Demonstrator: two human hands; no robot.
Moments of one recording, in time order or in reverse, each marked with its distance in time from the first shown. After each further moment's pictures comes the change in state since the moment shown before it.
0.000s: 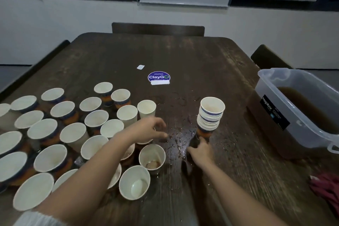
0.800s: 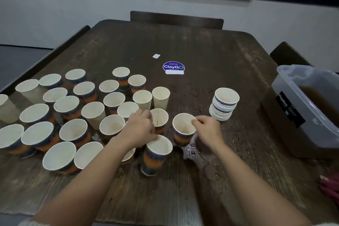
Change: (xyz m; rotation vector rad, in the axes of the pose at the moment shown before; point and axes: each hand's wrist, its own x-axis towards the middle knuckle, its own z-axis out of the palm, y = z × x) left_hand -0.065 -0.024 0.025 0.406 0.180 -0.137; right_hand -0.045 -0.052 -0.031 0.096 -0.010 -0.400
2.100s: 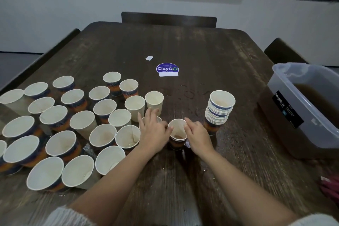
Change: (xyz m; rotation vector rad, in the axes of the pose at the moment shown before) left_hand 0.050 0.045 0.042 -0.161 0.232 -0.173; right_hand 0.029 0.035 0.032 -0.182 -0.092 -0.063
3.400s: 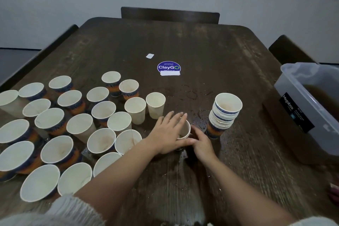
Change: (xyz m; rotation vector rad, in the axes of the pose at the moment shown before) left_hand 0.029 0.003 0.007 0.111 -0.264 0.403; right_hand 0.009 0.028 0.022 0.622 -0.055 0.108
